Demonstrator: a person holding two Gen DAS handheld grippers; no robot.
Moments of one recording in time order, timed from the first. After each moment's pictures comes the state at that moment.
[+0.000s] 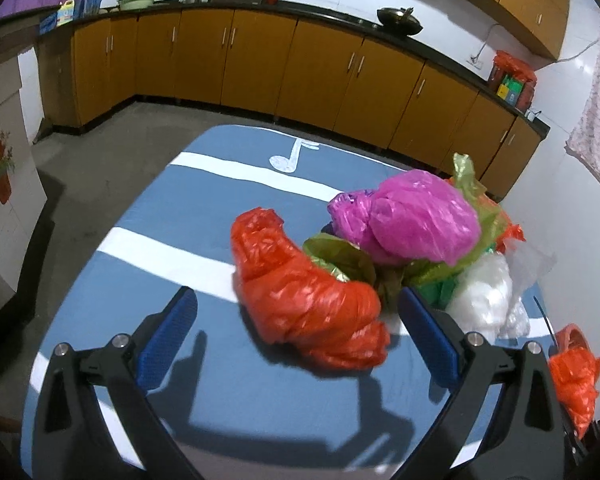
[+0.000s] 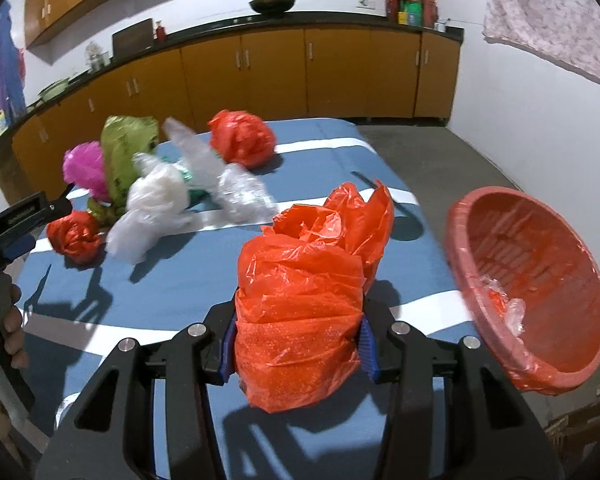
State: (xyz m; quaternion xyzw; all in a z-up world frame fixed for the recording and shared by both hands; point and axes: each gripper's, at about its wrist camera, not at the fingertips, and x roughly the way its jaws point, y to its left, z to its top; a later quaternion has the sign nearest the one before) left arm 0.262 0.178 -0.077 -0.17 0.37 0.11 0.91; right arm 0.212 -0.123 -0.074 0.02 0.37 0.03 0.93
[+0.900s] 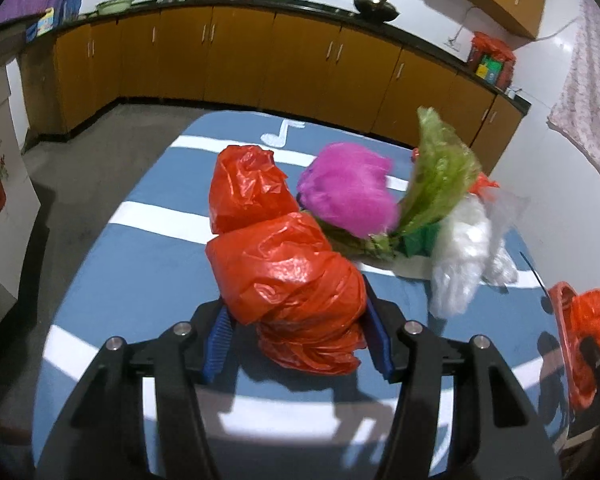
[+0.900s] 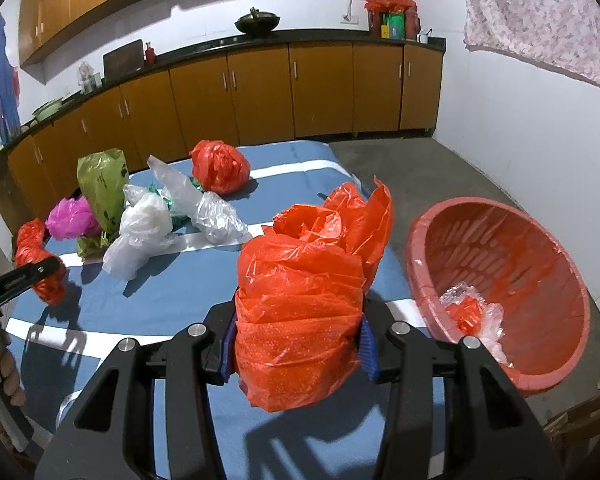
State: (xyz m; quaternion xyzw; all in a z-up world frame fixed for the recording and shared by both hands) left arm 0.215 0.168 -0.077 -0.14 0.37 0.07 0.92; right arm 0.192 -0.156 -0.055 0.03 0.33 0.02 0.94
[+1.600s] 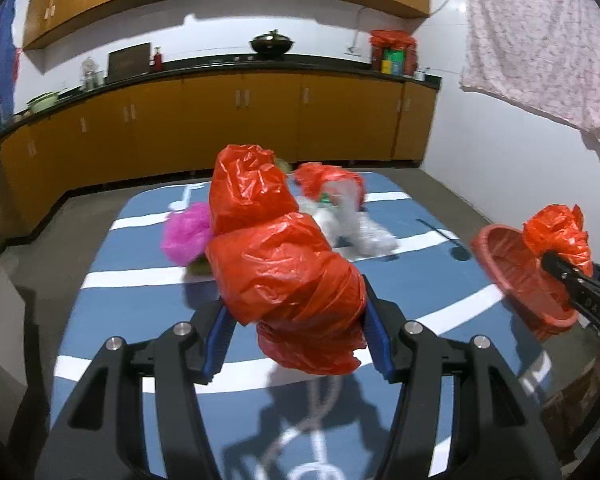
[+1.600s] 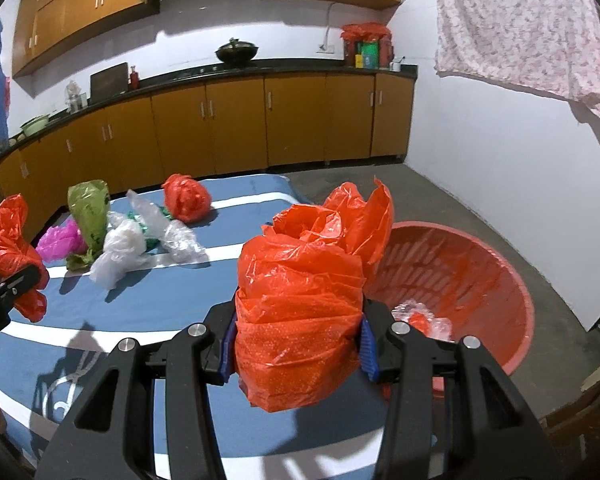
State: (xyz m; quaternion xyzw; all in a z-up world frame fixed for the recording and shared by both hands) left arm 0.153 0.055 -0.023 -0.01 0.30 -0.05 0.95; right arm 0.152 -0.202 -0.026 0.02 0.28 -0.03 0.96
